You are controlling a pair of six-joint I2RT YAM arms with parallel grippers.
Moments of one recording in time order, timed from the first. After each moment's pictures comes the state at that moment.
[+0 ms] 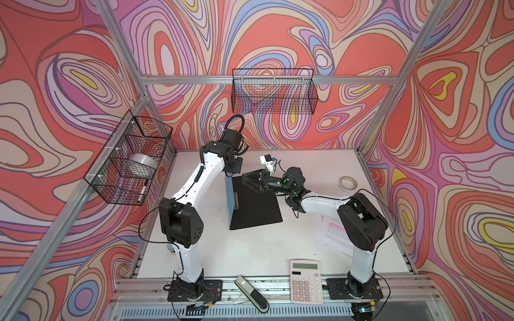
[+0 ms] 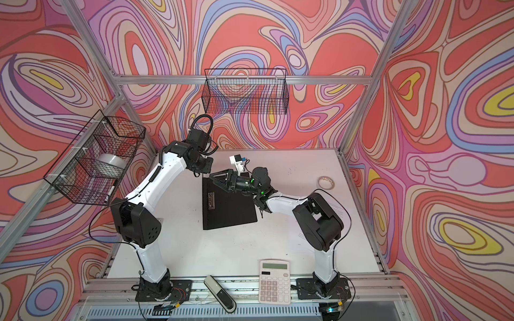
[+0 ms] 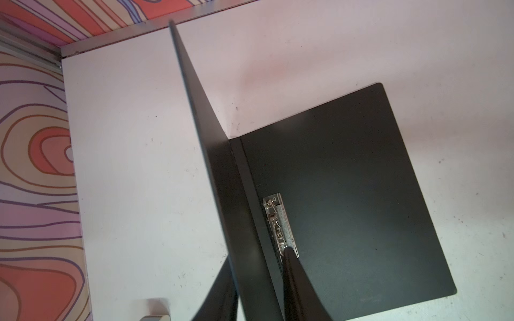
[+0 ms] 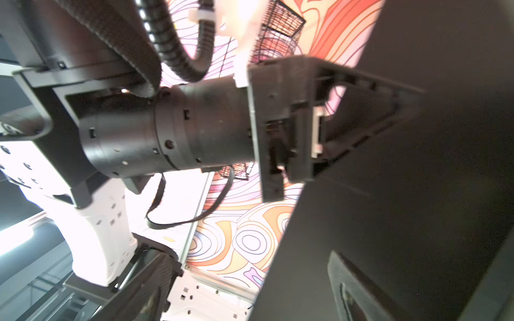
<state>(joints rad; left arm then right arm) -0.33 1.88 1.92 -1.12 -0.20 -0.13 0.66 1.91 1.16 0.93 -0.77 1.30</state>
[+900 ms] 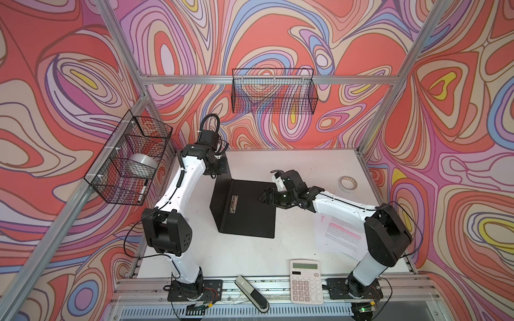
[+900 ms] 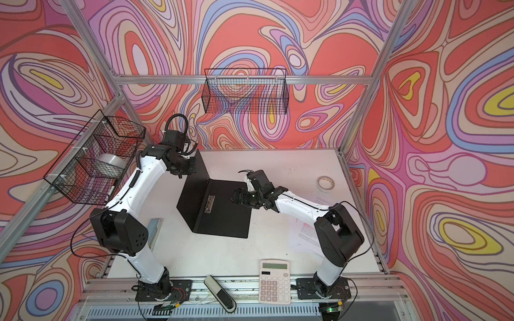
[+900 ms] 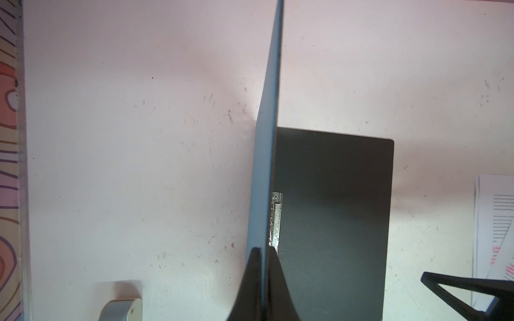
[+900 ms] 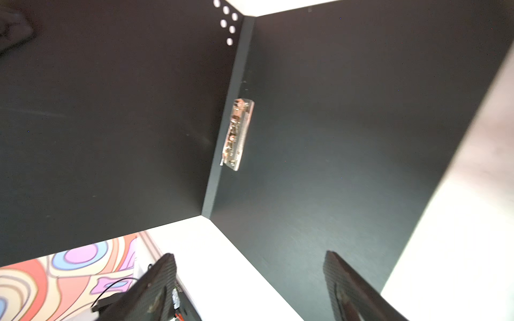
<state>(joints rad) -0.17 1.75 1.78 -1.08 0.04 -0.22 0.66 1.68 1.15 -0.24 -0.37 0.75</state>
